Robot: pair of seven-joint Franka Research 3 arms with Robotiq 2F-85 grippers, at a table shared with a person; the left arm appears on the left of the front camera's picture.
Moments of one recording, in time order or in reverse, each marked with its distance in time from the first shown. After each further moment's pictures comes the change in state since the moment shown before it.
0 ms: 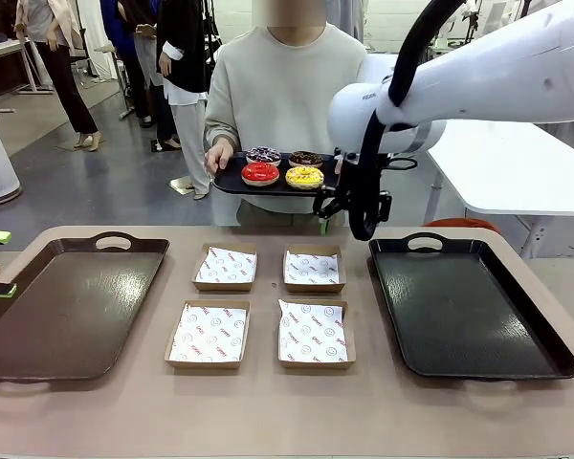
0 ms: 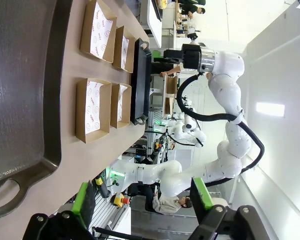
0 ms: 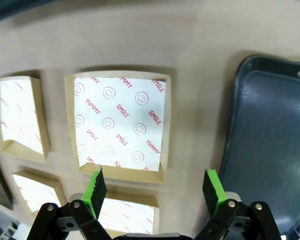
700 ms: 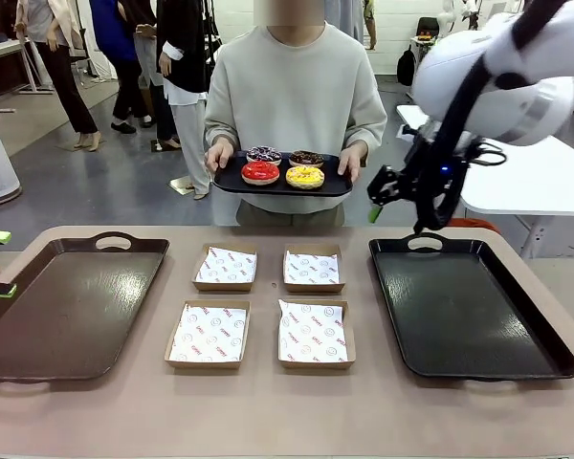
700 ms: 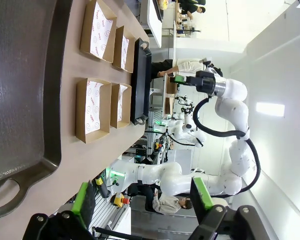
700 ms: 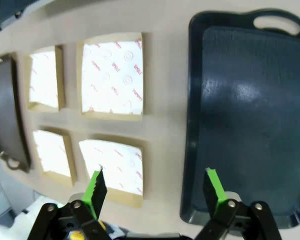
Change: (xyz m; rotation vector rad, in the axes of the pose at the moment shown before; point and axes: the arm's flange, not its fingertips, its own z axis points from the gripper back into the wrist) left arm 0.000 0.000 0.000 0.000 0.000 0.000; right arm -0.078 -0.089 0.074 0.180 -0.068 -0.040
